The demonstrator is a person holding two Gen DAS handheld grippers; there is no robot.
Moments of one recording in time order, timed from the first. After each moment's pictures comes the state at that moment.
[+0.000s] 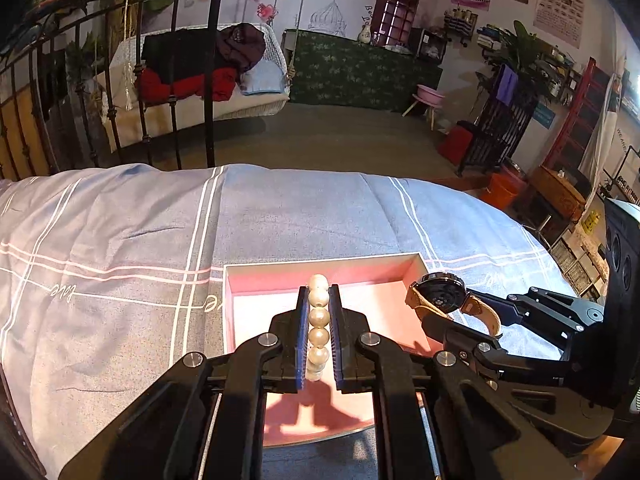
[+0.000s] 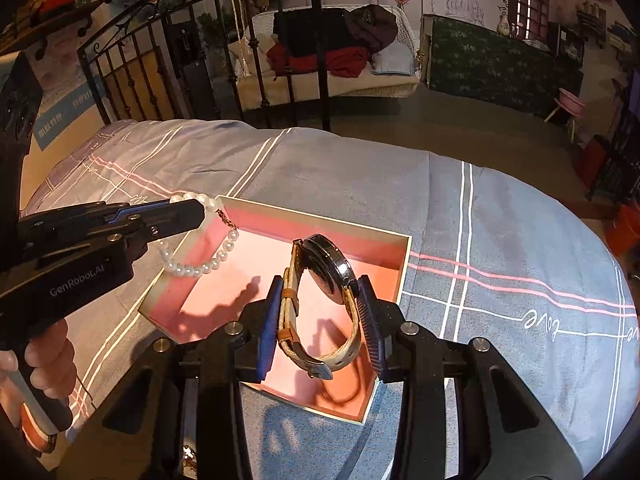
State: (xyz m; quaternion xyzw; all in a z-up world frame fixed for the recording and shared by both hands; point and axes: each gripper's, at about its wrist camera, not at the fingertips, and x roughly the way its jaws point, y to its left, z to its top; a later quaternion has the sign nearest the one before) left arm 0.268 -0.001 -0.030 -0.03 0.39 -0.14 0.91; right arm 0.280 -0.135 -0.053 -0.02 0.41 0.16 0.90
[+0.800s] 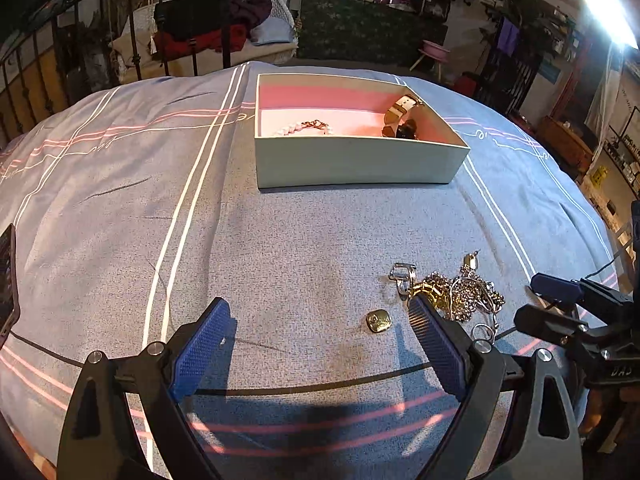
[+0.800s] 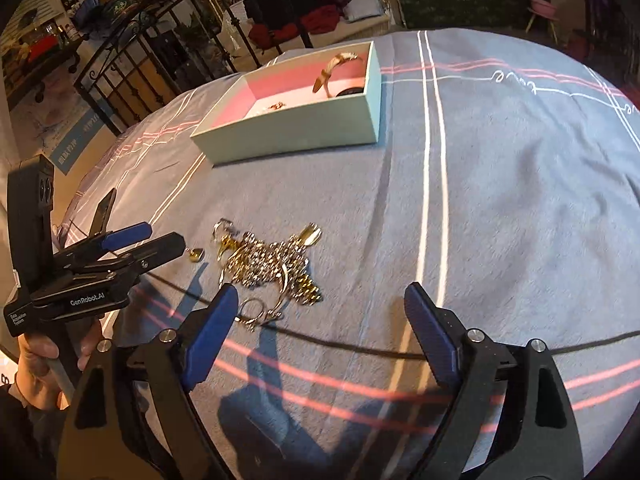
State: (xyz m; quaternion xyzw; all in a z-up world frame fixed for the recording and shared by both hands) left arm 0.100 0.020 -0.109 0.01 0.45 -0.12 0.88; right arm 0.085 -0.175 -0.130 0.12 0.47 0.16 0.86
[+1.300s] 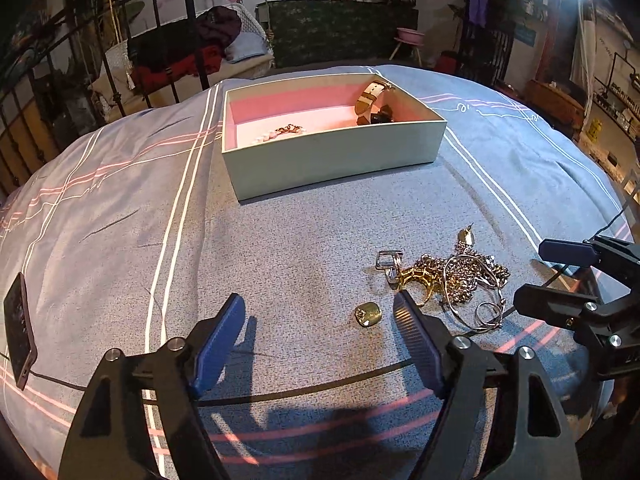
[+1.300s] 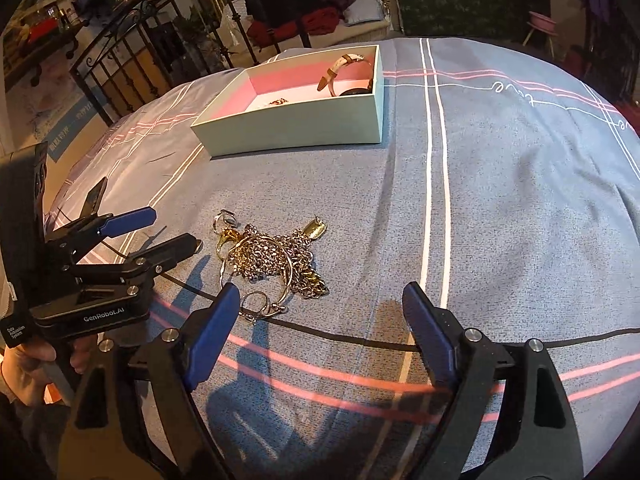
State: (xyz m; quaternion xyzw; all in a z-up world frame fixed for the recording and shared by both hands) left arm 0.093 -0.001 -0.113 0.09 0.43 -0.14 0.89; right arm 0.080 -0.166 -0.126 0.08 0.46 0.14 0.87
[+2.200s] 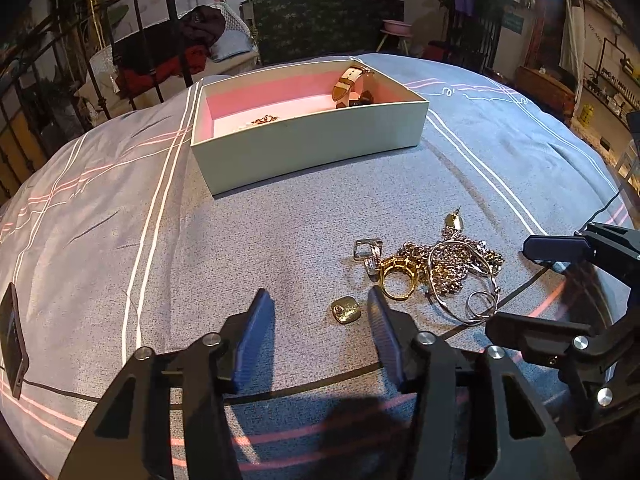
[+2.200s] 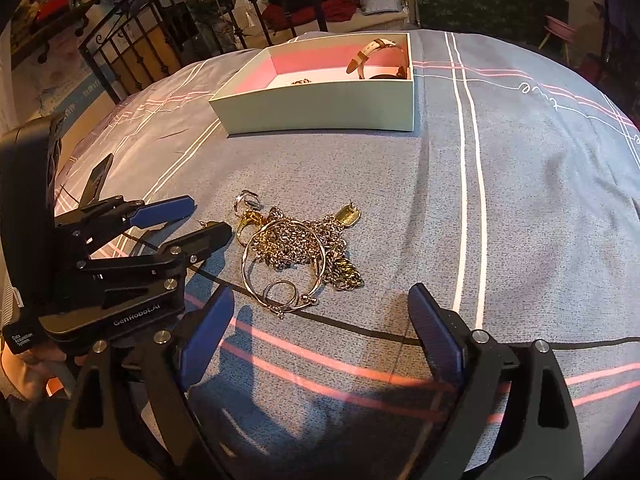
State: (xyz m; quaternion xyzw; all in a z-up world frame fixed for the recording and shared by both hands) left arm 0.090 -0.013 -0.121 0.10 0.44 -0.16 0.88; right arm 0.083 -0.142 -0.129 0.06 0.48 0.16 0.86
